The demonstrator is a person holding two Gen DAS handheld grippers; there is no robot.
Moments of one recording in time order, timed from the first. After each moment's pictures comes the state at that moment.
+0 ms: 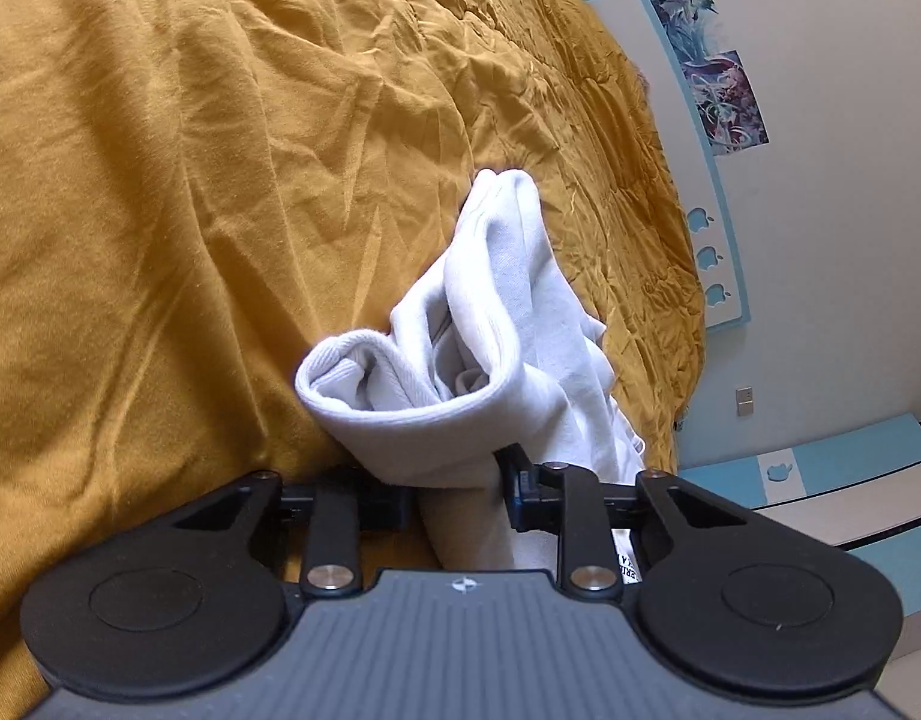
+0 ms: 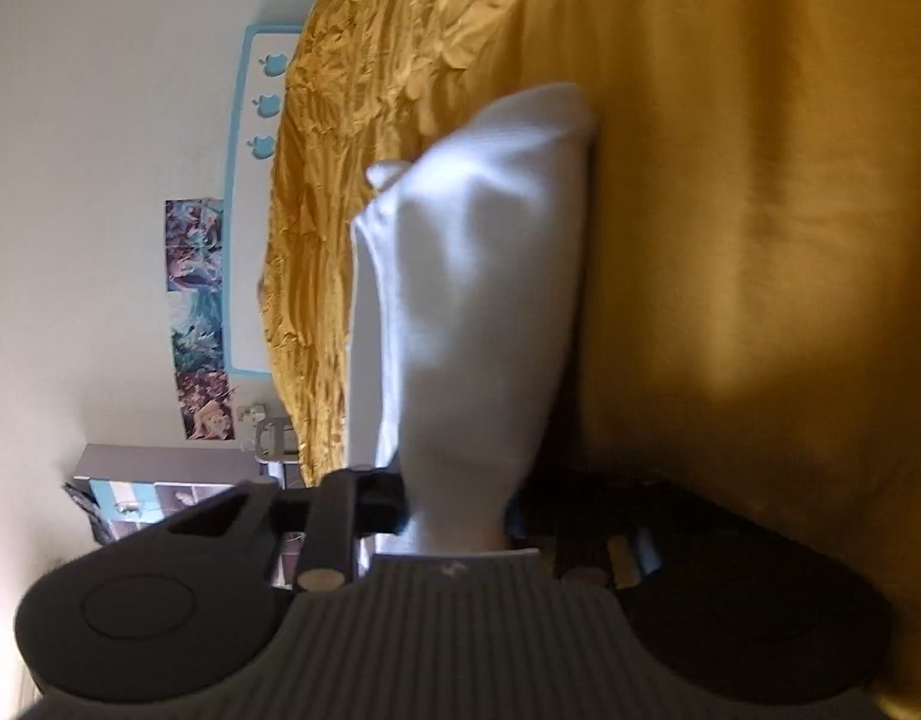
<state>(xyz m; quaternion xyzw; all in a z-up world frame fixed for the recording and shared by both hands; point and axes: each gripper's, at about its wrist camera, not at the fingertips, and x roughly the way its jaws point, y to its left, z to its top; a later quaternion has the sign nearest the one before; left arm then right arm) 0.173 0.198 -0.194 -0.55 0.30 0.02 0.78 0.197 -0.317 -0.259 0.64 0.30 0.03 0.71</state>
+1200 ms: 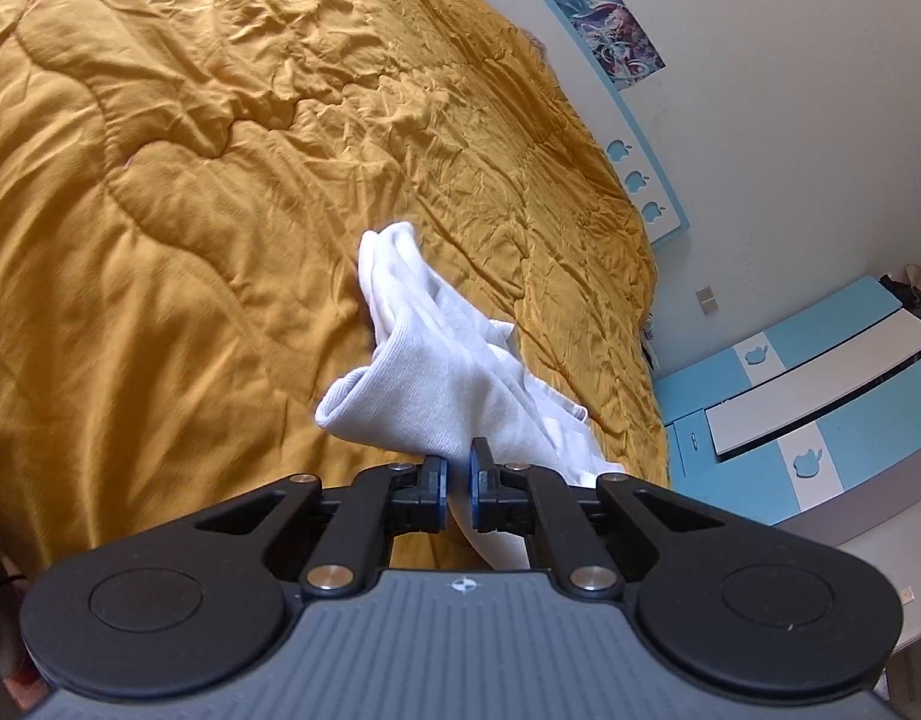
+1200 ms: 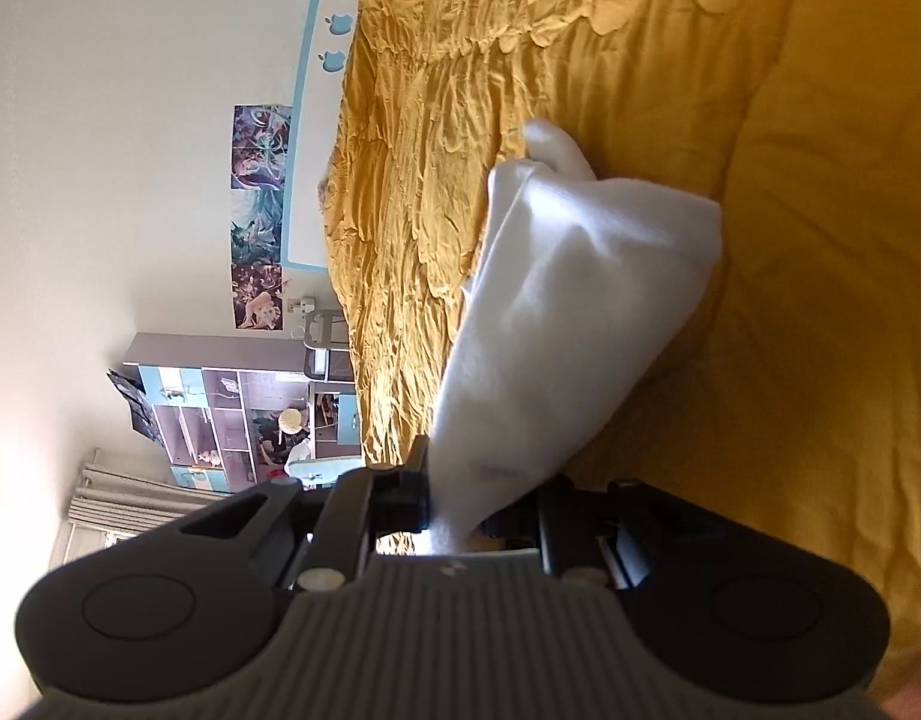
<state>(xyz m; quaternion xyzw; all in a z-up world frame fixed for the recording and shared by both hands) -0.018 0.224 -0.105 -0.46 0.32 -0.05 0.83 0.038 -0.348 -0.167 0.61 0.34 0.14 0.70</state>
